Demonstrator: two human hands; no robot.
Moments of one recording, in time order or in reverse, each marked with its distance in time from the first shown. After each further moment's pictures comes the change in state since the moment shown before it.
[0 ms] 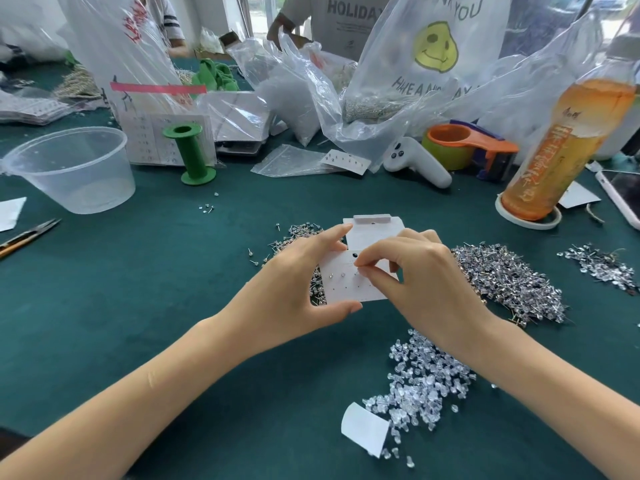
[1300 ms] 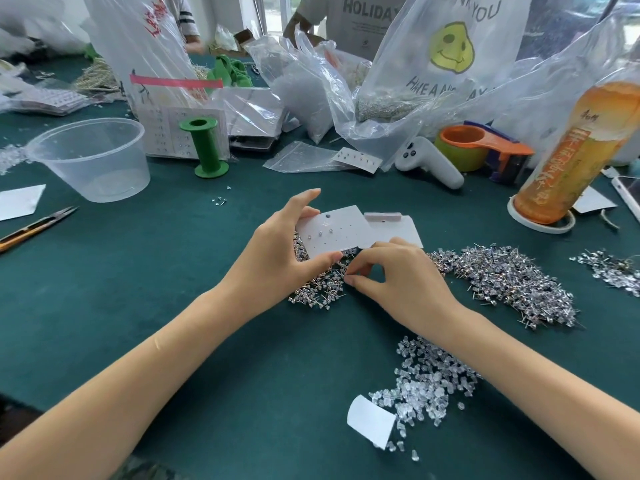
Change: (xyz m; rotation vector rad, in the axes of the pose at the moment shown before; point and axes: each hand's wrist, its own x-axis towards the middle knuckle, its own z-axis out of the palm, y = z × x) left_hand 0.012 -0.026 -0.010 -0.072 0.164 -0.208; right_hand 0.009 0.007 0.030 0.042 -0.167 0.137
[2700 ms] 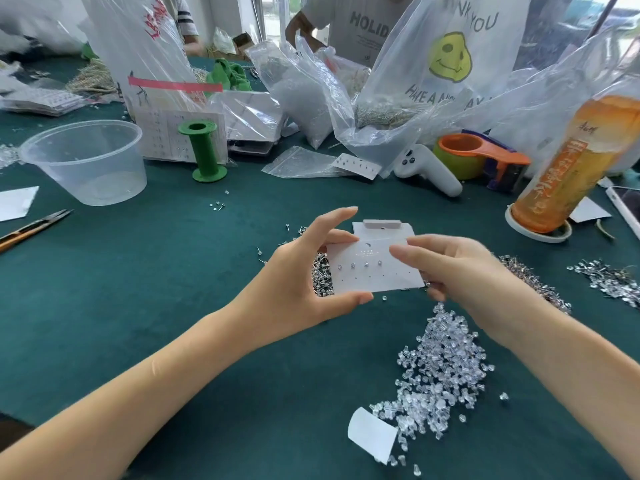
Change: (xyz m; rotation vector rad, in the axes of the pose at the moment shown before) left_hand -0.015 0.019 0.004 -0.167 -0.121 0.114; right_hand -0.006 0.004 -0.052 0.651 -0.116 0.544
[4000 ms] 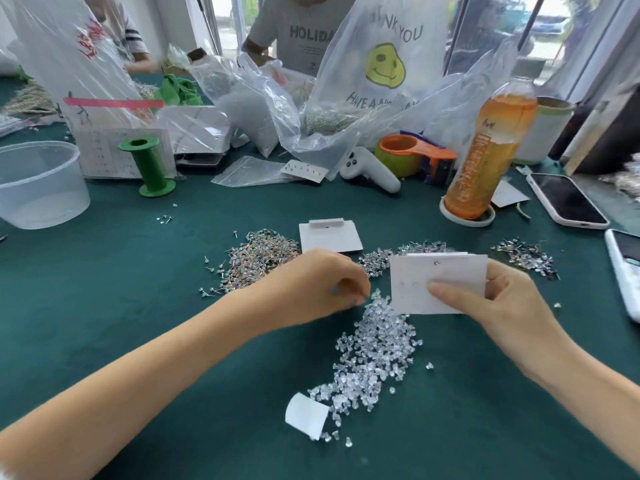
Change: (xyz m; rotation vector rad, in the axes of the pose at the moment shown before) left_hand 0.043 0.034 0.051 0.259 -0.422 0.177; right_hand -0.063 0.061 -0.064 0.247 0.236 -0.271
